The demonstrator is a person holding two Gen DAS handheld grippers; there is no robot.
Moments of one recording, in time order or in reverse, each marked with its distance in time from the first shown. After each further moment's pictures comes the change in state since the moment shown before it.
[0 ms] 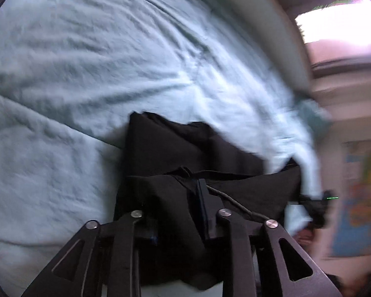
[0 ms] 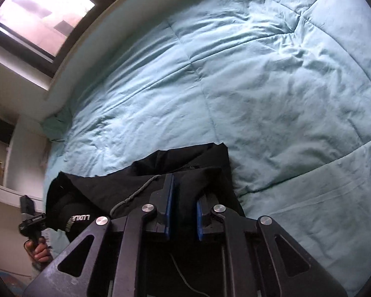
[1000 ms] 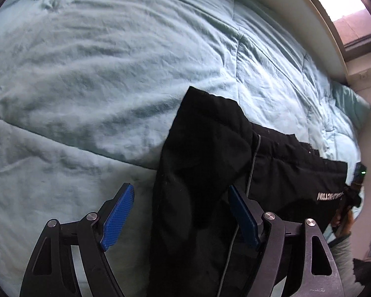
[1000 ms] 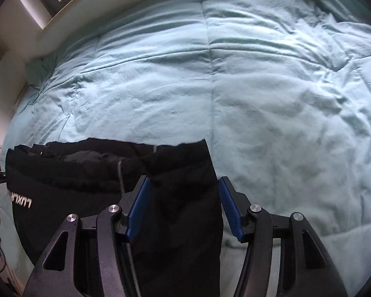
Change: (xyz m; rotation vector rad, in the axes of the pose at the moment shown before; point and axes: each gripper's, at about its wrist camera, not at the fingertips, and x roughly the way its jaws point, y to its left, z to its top) left arm 0.062 0.026 0.019 0.092 -0.019 0.311; right arm 0.121 0.008 0.036 -0.331 0.103 -0.179
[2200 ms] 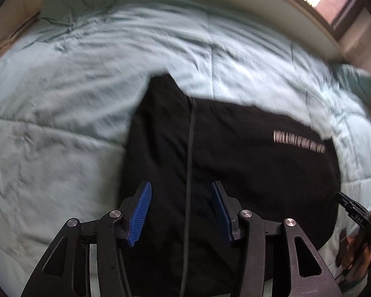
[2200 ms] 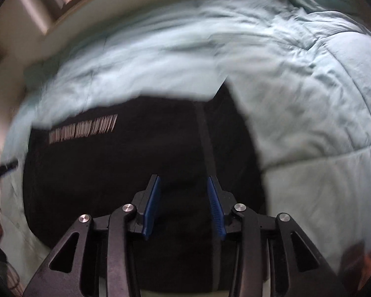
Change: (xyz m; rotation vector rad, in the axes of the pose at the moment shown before) left arm -0.022 -0.082 -0.081 0.139 -0.174 0.238; right arm -0.053 0.094 -0.118 0.047 -0.052 -0.148
